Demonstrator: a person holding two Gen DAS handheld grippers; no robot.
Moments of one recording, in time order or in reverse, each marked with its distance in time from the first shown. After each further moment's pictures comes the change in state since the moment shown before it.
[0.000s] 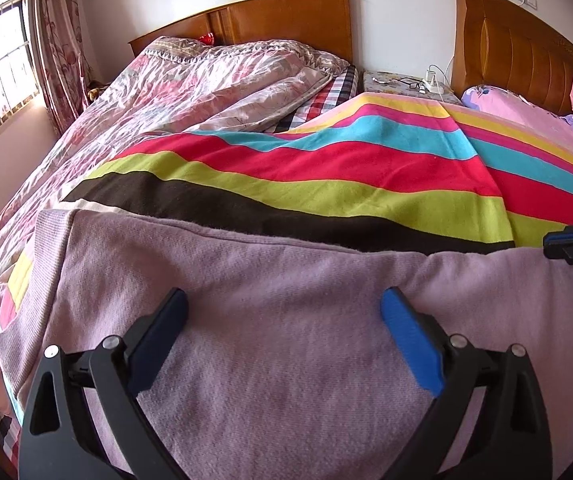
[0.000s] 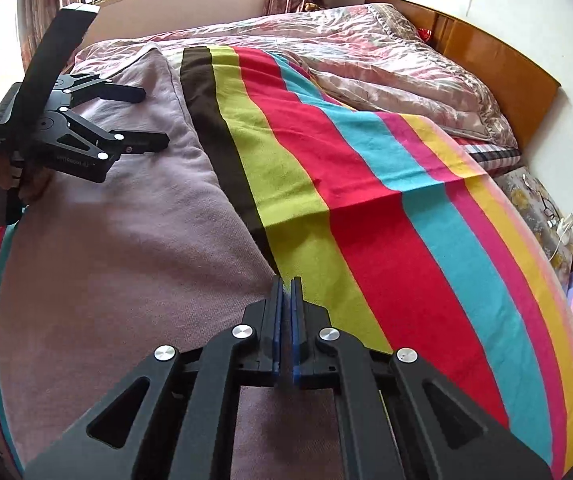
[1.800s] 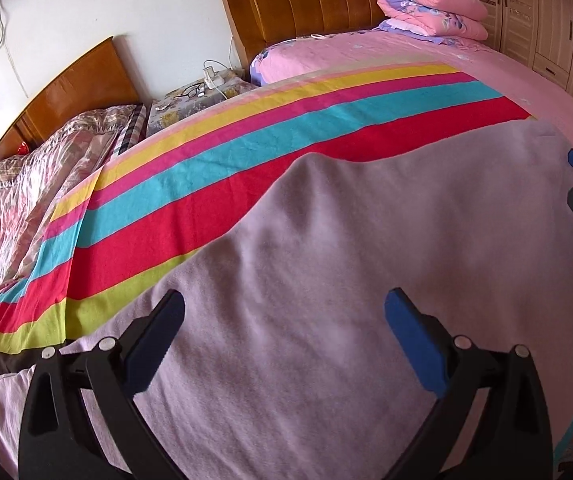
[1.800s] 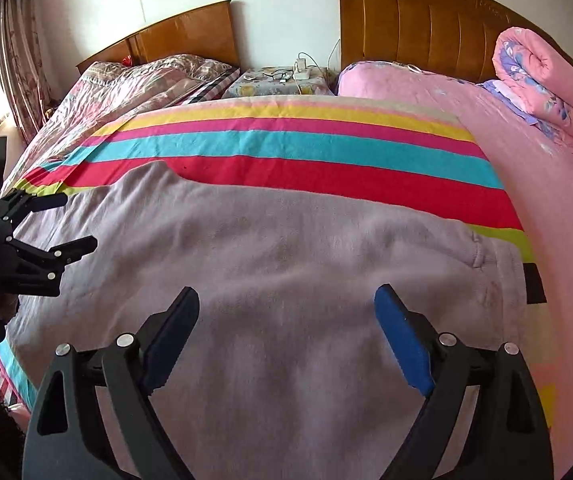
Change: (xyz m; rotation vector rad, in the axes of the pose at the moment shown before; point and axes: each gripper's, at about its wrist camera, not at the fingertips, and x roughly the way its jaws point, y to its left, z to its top) left arm -0.081 -0.350 -0.011 0.544 -0.019 -0.381; right arm -0.255 -0.064 -0.310 0.838 -0.039 -0.515
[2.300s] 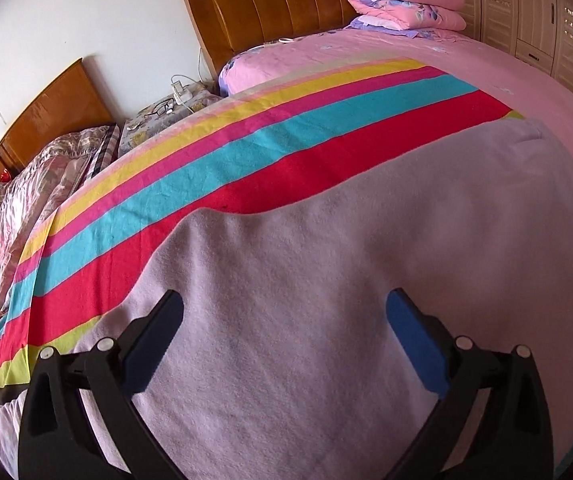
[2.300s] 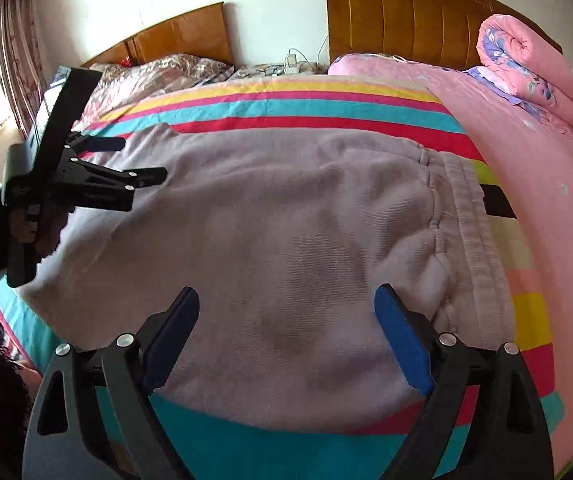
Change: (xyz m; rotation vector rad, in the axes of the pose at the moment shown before) left arm 0.024 -0.072 0.041 0.066 -0.033 -0.029; right arm -0.048 -0.029 -0.078 0.062 -0.040 0.044
